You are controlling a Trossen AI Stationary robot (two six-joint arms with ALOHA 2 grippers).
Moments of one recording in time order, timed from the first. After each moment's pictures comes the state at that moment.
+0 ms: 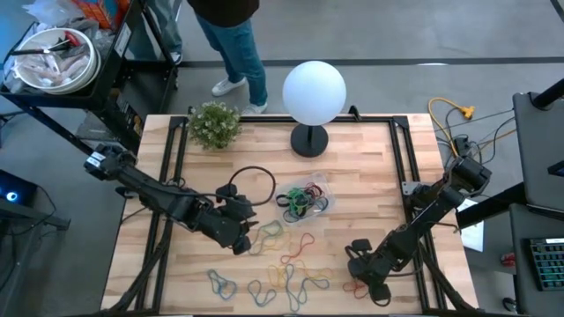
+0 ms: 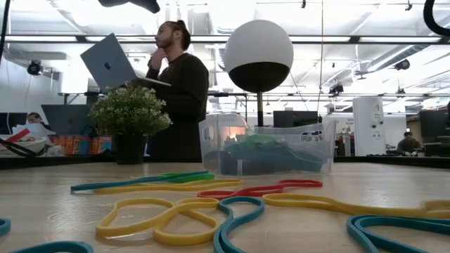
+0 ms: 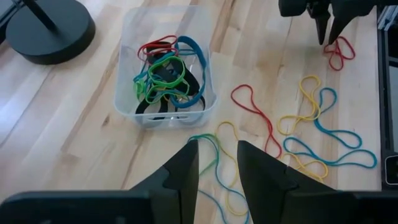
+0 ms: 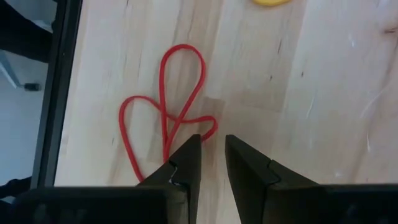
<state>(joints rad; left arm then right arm) -0.49 1.40 1.30 -0.80 -0.50 -0.68 0.82 1.63 0.78 -0.29 -0.03 0.69</state>
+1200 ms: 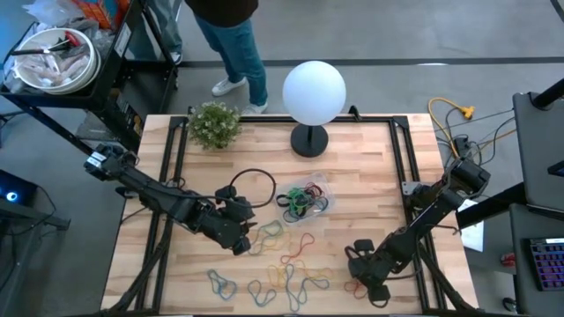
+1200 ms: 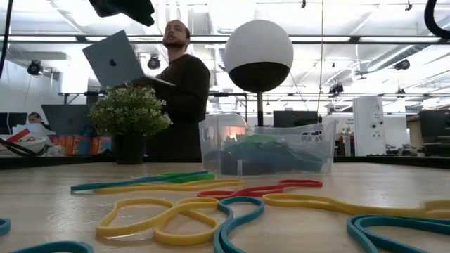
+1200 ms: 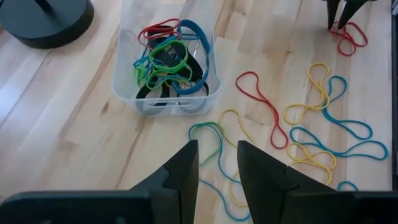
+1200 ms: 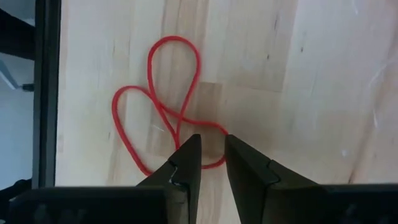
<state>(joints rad) -0.49 1.40 1.25 -0.79 -0.48 -0.70 0.83 1.65 0.81 -0.36 -0.05 0.77</state>
